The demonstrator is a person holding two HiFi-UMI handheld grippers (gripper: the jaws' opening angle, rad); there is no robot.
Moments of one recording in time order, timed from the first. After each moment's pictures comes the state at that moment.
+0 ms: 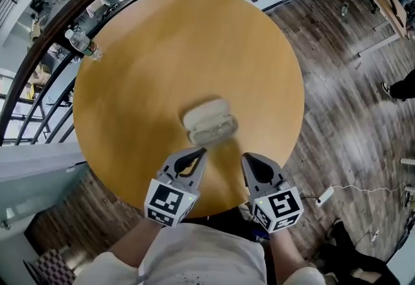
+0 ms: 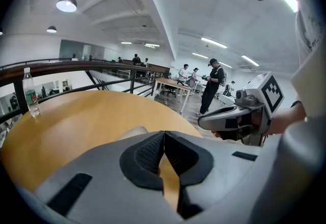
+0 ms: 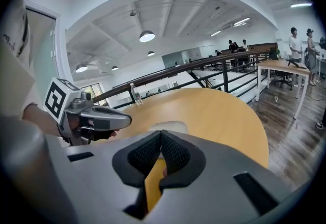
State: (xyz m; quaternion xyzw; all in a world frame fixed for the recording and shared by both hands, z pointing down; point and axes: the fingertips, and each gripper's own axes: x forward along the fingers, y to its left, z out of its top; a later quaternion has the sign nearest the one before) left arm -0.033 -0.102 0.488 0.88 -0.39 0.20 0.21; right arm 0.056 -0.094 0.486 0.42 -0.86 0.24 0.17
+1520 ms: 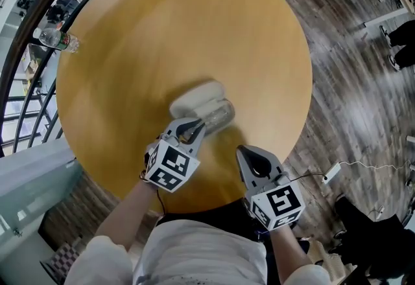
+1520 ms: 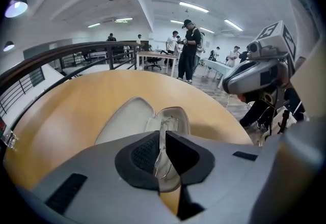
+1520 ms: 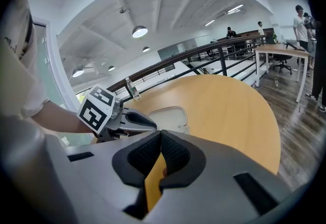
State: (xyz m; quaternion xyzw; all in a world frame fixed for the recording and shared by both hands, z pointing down) left arm -0.018 -0.140 0.615 0.87 -0.27 0.37 0.18; right arm 0.056 -0.098 0.537 0.41 -0.85 0.29 0.17
